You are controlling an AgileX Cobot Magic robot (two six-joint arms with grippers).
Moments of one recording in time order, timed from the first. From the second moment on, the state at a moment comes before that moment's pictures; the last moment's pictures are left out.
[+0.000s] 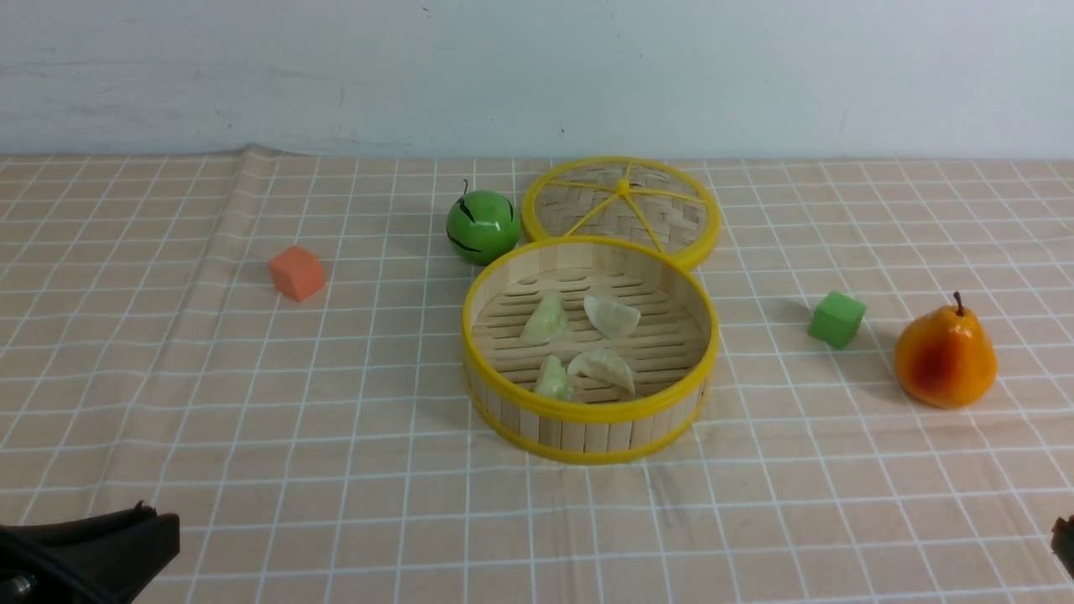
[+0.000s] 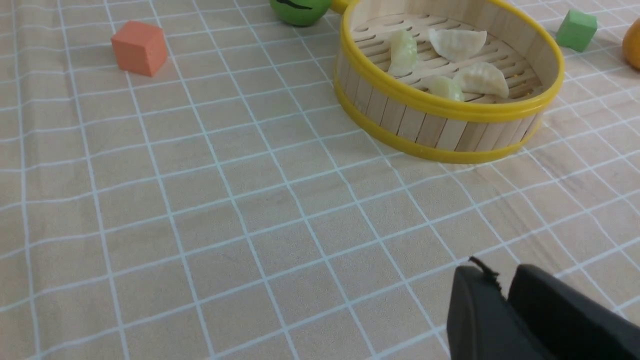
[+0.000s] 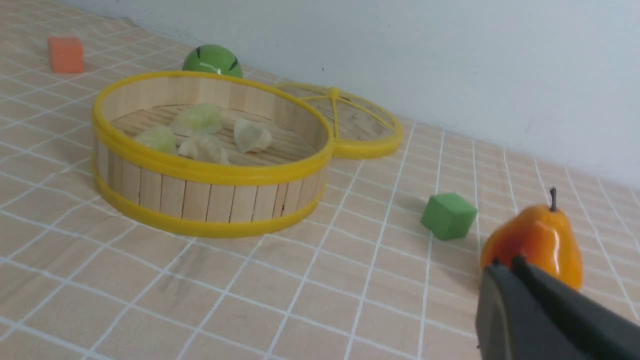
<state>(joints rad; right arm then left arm) 0.23 0.35 0.02 0.02 -0.21 -0.13 -0.48 0.49 -0.36 0.10 0.35 -0.26</state>
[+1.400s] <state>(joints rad) 0.04 -0.01 0.01 -0.02 0.40 -0.09 -0.48 0.47 -0.33 0.10 0.34 -0.26</state>
